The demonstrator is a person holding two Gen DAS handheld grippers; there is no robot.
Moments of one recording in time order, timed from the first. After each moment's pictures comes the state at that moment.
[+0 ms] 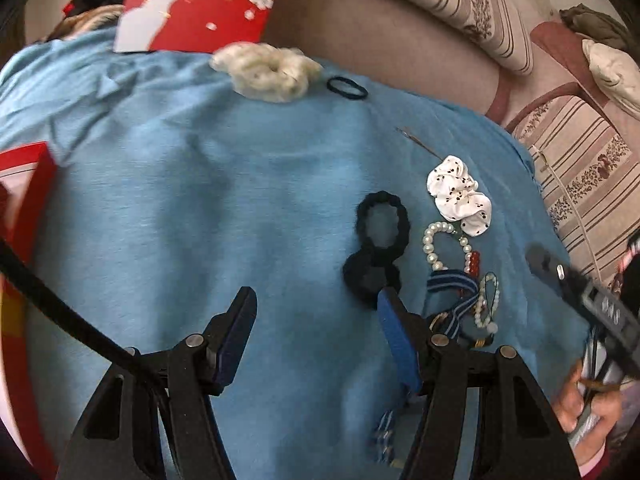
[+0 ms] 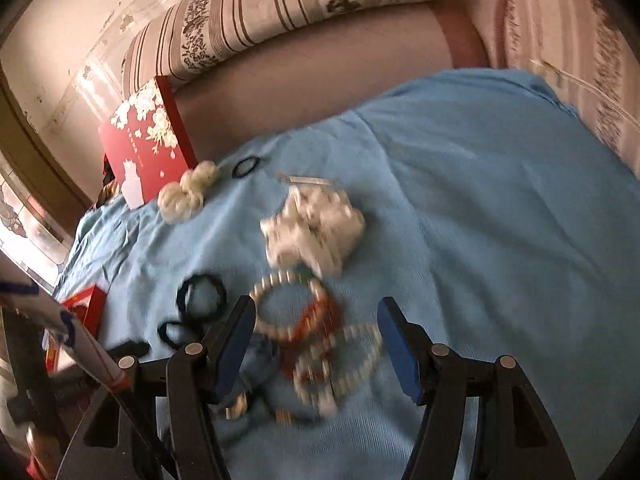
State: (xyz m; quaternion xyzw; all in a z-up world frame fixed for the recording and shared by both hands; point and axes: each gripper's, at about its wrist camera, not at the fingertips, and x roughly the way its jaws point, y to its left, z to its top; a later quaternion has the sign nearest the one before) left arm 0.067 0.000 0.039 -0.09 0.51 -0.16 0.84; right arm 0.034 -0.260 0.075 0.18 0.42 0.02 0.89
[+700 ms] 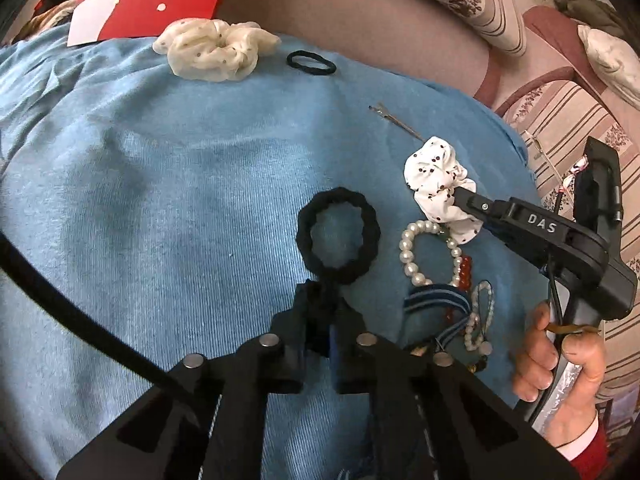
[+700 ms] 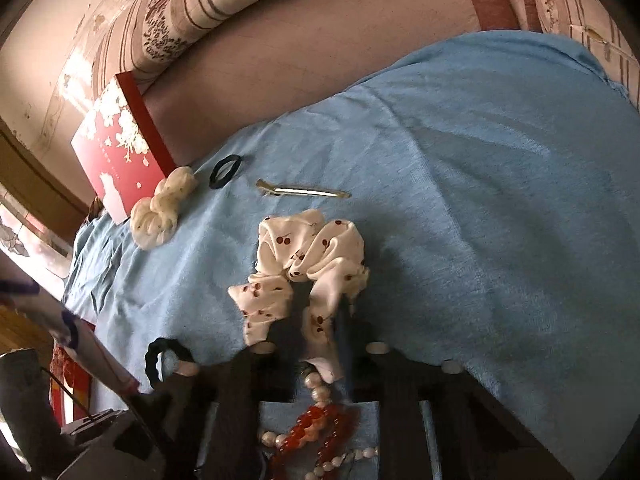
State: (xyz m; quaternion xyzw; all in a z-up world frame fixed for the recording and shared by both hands) left arm 0.087 -0.038 0.021 -0.10 0.52 -0.18 0.83; right arm 0.109 -0.268 0.031 0.21 0.44 0.04 0.87
